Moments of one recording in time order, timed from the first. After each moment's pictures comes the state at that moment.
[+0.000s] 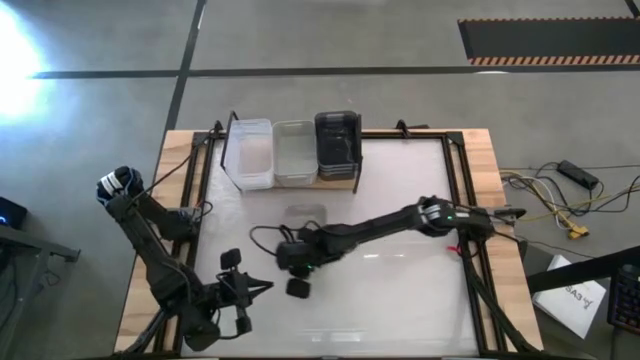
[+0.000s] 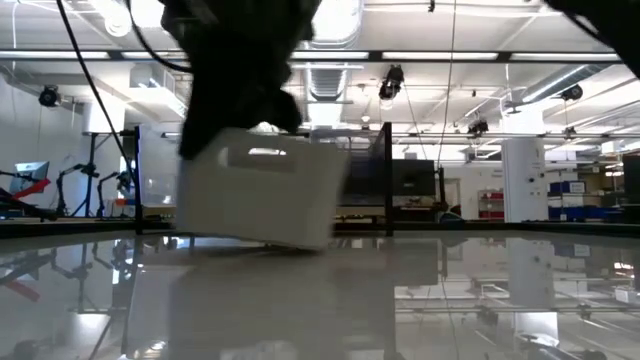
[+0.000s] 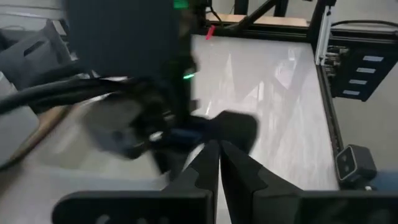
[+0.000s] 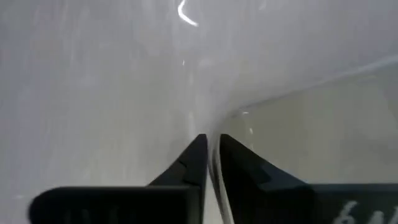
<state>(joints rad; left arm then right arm) -0.94 1.44 1.17 -0.64 -0.99 -0.86 0.23 2.35 2.11 -0.80 -0.01 0.41</state>
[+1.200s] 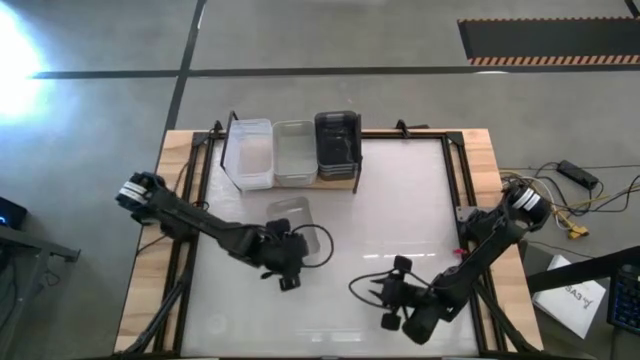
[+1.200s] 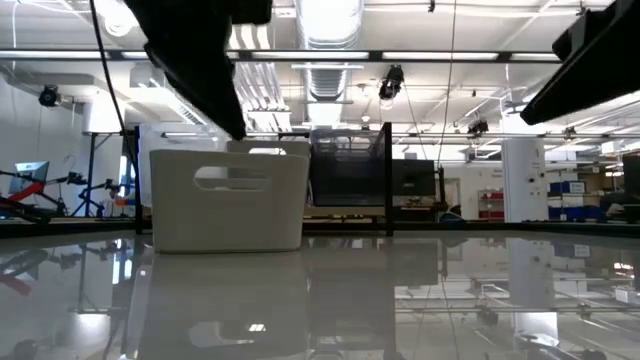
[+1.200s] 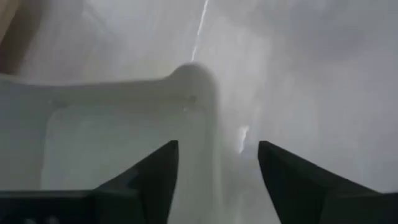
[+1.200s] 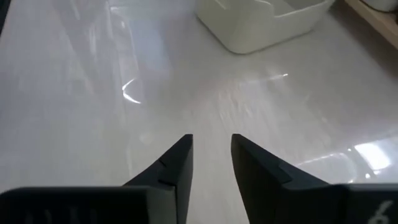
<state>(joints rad) -0.40 1.60 1.17 -0.62 -0.34 -0.54 0.83 1.71 1.01 -0.38 0.79 0.84</state>
